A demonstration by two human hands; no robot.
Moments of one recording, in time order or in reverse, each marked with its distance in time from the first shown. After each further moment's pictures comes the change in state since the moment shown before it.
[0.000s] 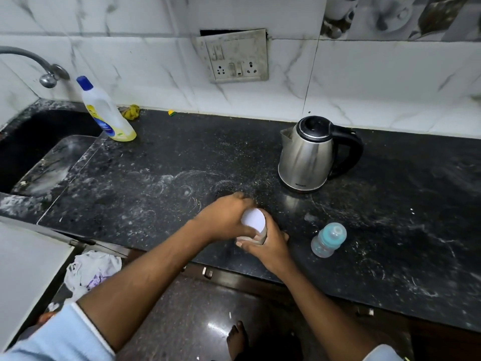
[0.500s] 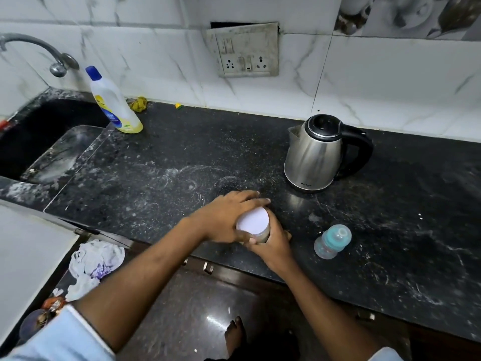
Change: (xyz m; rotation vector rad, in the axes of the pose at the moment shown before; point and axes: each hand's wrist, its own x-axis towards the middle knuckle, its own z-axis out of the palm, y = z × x) left_hand -0.011 -0.018 0.008 -0.057 -0.033 0.106; right_hand -0.001 -0.005 -0.005 -0.049 -0.012 -0.008
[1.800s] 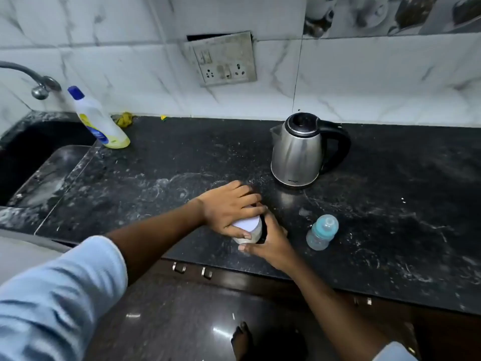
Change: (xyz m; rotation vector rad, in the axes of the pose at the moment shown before) left_hand 0.045 -0.025 -0.005 0.719 0.336 0.712; right_hand -0.009 -0.006 -0.023 -0.086 -0.071 -0.085
